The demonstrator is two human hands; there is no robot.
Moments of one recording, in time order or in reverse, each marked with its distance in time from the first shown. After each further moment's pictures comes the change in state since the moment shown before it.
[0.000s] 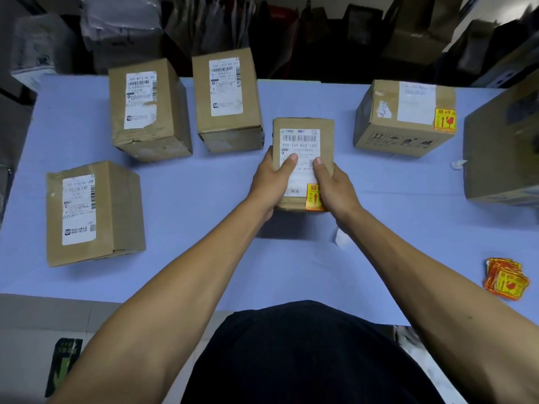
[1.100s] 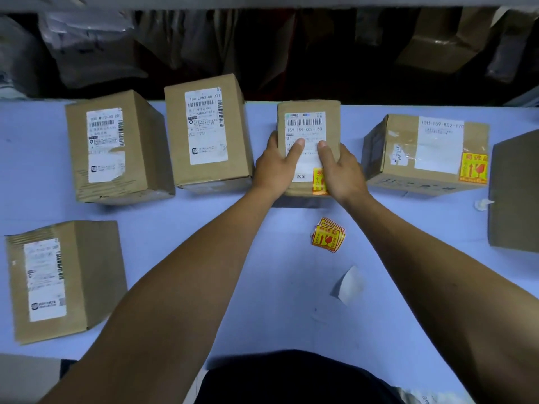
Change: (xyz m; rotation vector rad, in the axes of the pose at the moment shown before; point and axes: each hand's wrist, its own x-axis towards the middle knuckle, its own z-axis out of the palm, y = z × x) left_hand 0.154 0.043 0.026 0.454 0.055 0.003; right_hand 0.152 -0.047 -0.021 -0.294 0.080 -0.018
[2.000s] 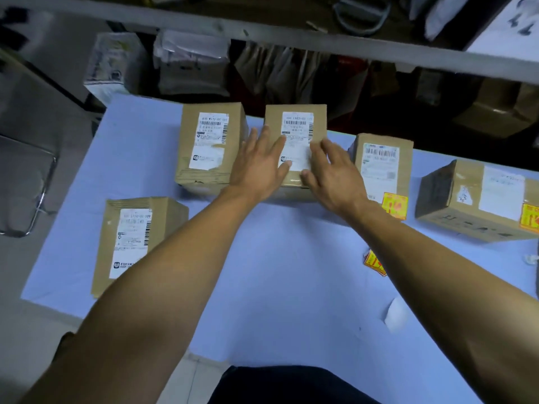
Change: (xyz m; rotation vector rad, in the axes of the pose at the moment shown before) left_hand -0.029 -0.060 -0.178 0.870 0.188 0.318; right_hand -0.041 -0.103 0.094 -0.706 -0.049 -0.663
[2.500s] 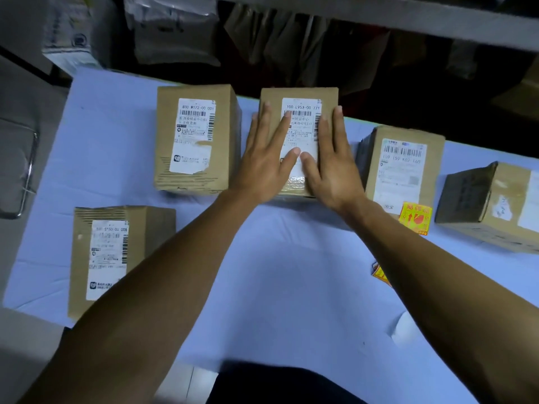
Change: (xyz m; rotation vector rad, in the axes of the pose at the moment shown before) left_hand 0.039 -0.010 0.047 -0.370 0.088 0.016; right_hand 0.049 0.016 0.039 0.314 0.066 0.026
